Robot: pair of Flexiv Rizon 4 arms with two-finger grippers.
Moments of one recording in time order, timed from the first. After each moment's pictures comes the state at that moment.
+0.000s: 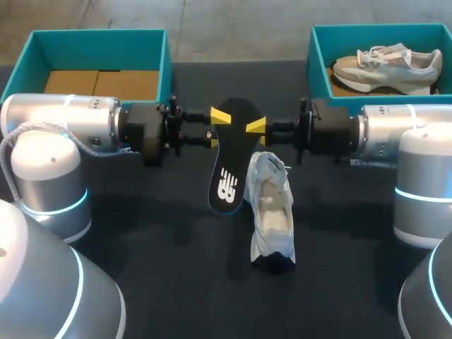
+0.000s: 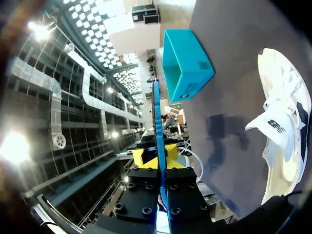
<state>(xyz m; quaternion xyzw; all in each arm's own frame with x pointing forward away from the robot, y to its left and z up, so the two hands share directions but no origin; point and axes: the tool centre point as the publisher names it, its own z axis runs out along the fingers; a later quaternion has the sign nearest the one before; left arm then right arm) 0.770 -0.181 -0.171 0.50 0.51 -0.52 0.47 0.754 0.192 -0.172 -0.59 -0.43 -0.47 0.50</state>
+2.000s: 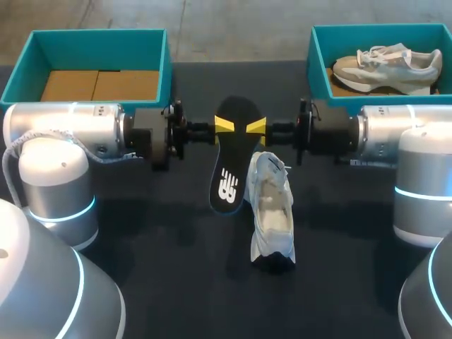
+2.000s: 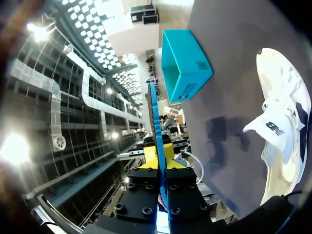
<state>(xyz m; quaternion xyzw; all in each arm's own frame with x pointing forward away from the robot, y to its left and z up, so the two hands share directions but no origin) 0.776 -0.186 -0.182 0.49 0.53 -0.49 0.48 0.756 0.191 -0.175 -0.59 -0.42 -0.47 0.50</state>
